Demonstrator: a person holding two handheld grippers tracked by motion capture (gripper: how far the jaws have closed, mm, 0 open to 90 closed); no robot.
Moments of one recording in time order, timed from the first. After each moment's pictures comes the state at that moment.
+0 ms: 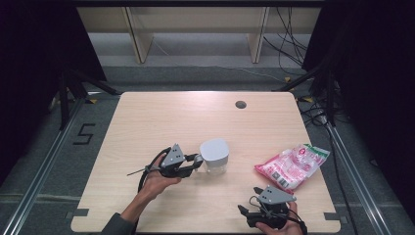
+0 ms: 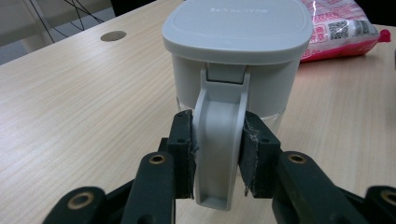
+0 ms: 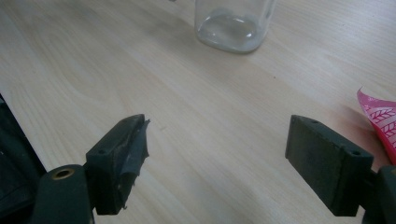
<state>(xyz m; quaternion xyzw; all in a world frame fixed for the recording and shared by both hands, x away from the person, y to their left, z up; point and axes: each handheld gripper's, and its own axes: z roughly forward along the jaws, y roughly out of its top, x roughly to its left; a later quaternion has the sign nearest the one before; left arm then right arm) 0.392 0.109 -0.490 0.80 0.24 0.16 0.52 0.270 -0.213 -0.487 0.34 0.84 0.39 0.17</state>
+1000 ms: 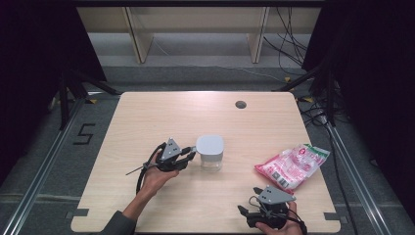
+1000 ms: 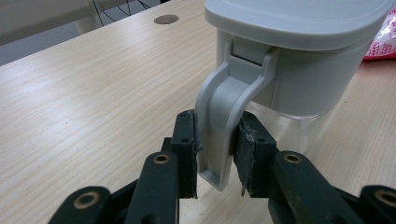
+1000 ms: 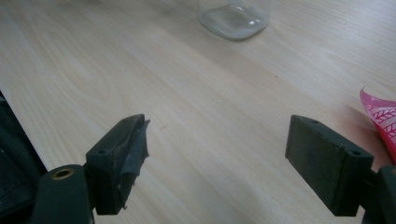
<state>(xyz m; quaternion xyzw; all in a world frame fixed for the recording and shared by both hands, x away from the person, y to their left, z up) 0.409 0.119 -0.494 0.79 0.30 0.22 0.49 0.270 -0.212 -0.488 0.33 0.84 0.39 0.16</state>
